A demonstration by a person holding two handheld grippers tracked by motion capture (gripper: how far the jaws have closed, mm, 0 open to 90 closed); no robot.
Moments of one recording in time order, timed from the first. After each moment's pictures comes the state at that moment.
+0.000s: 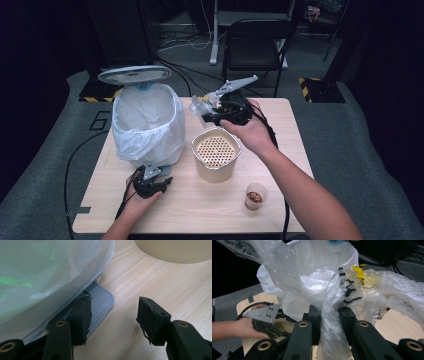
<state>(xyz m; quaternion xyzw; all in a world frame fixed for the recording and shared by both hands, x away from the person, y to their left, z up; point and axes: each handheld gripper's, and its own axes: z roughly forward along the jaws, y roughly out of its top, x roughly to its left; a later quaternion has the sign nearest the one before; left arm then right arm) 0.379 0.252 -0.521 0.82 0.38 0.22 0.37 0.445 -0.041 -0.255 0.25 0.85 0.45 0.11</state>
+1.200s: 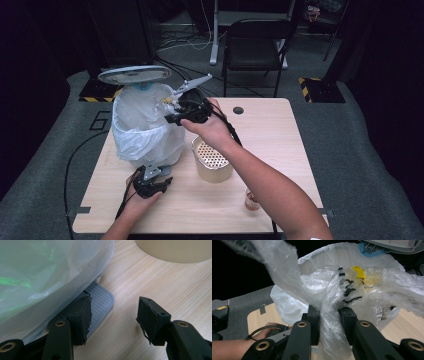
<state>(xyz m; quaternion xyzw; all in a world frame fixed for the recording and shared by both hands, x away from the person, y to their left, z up) 0.380 0.254 -0.520 0.82 0.37 0.23 0.37 0.458 0.051 -0.266 0.23 0.85 0.46 0.07</state>
